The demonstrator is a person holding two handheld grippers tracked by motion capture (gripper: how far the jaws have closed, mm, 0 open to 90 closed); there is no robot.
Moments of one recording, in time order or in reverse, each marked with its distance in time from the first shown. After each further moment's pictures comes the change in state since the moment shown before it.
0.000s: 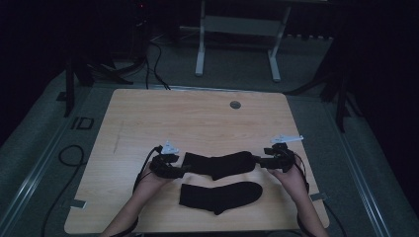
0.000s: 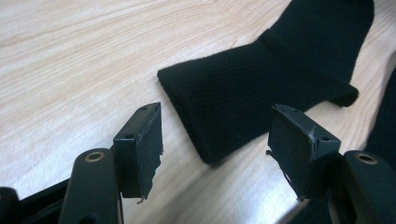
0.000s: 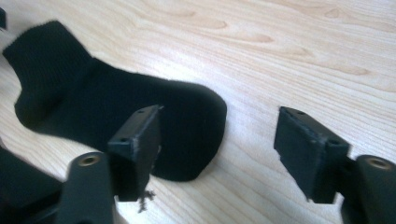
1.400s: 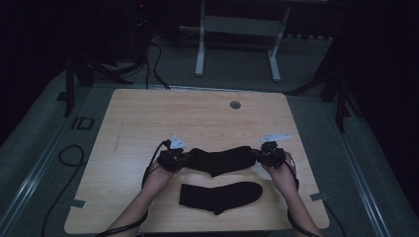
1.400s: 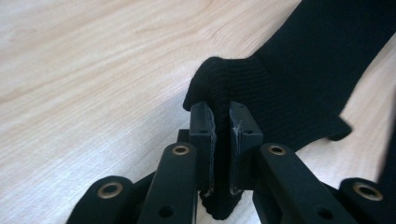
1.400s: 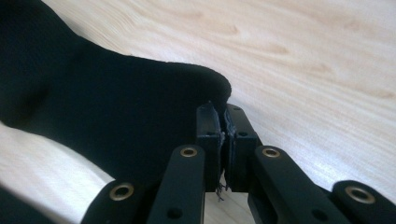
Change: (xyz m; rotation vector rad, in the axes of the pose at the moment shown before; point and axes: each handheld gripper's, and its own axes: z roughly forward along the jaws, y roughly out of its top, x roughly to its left) left arm -0.009 0.025 0.005 -0.045 0.032 0.043; right arm 0.016 0.012 0.020 0.012 -0.036 -0.064
